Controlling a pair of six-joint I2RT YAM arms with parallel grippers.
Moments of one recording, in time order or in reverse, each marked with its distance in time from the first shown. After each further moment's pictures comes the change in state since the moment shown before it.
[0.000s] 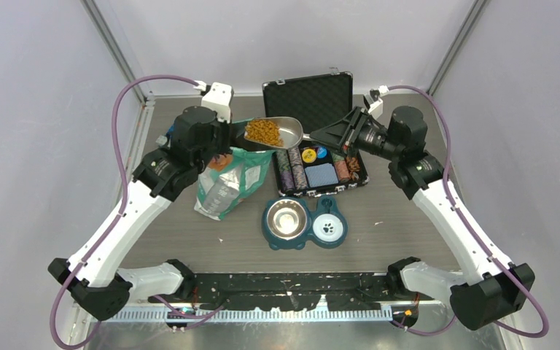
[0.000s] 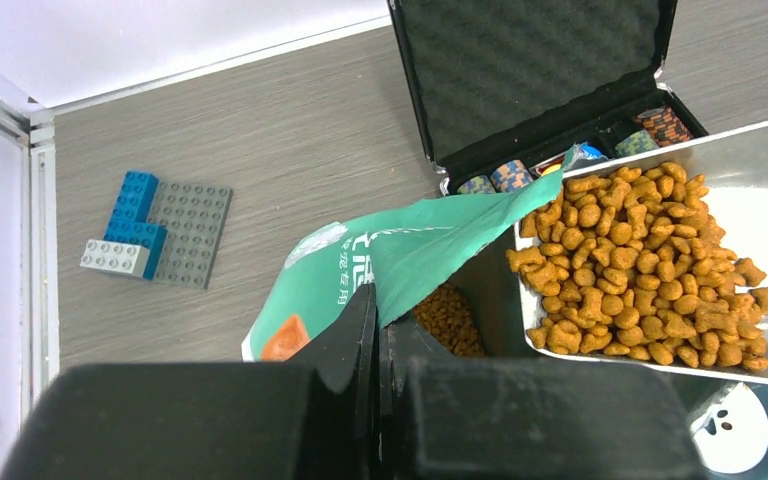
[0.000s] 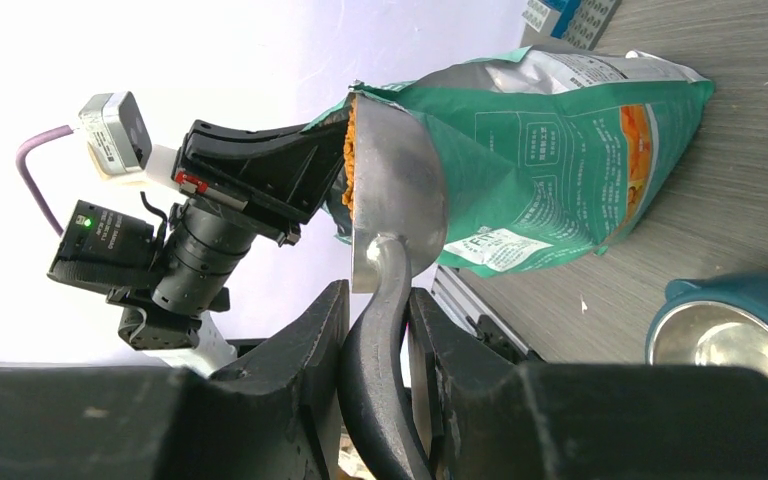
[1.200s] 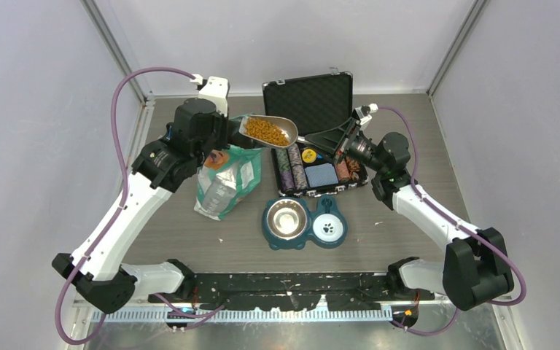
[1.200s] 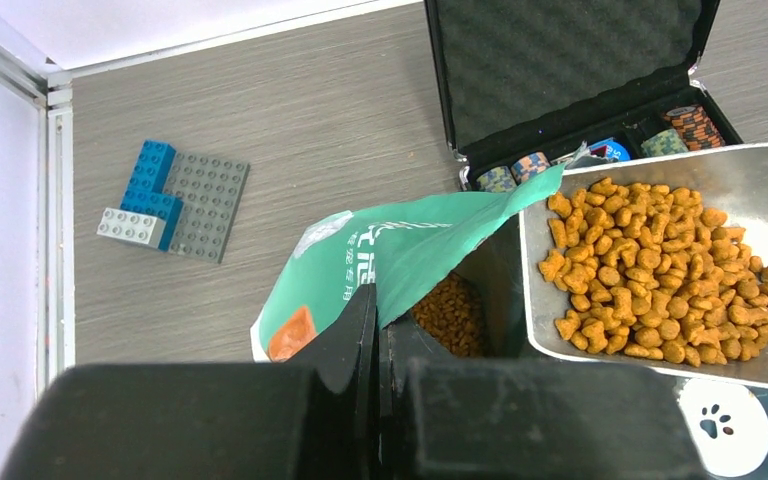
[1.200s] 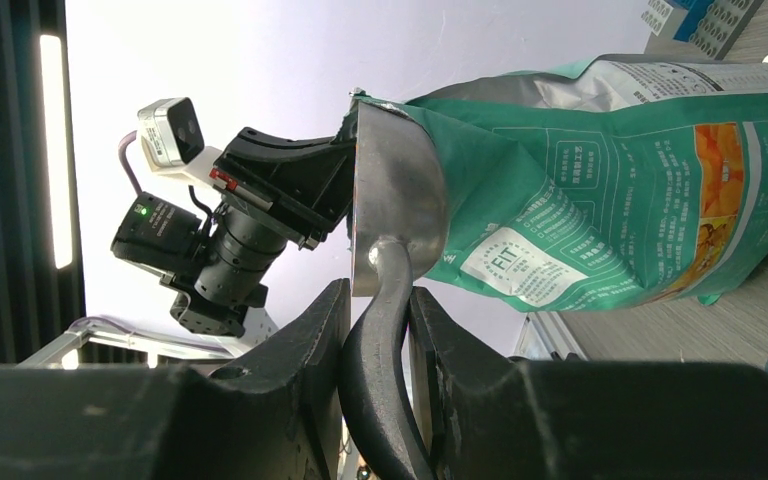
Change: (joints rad) left arm 0.016 0.061 0.103 -0.113 -0.017 -0.050; right arm -0.014 0.120 -0.404 0.872 -0.057 0.403
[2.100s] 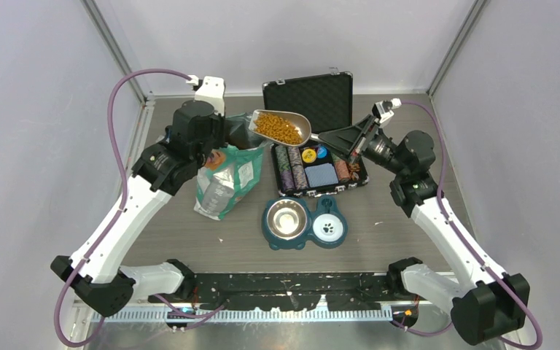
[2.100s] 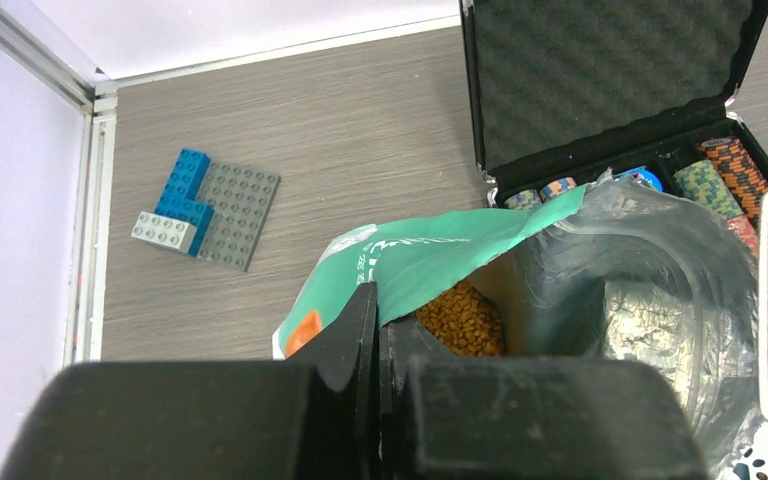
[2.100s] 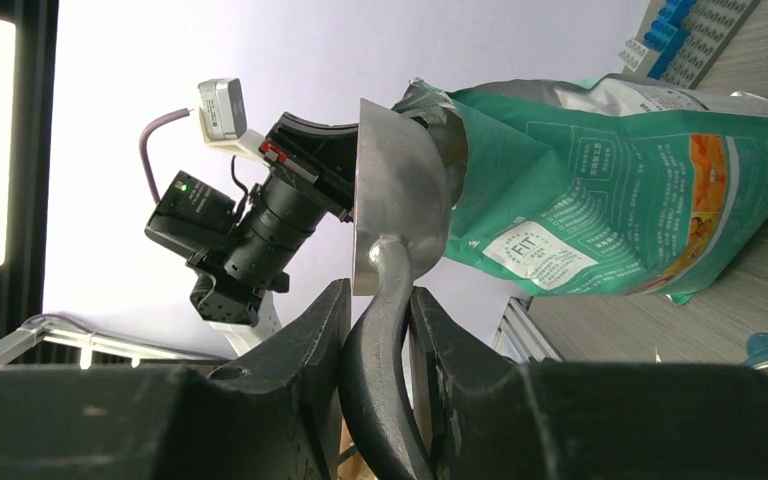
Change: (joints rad) left arm 0.004 -0.018 -0.038 0.060 -0.076 0.019; right arm -0.041 -0.213 0.092 -0.328 0.002 -0.120
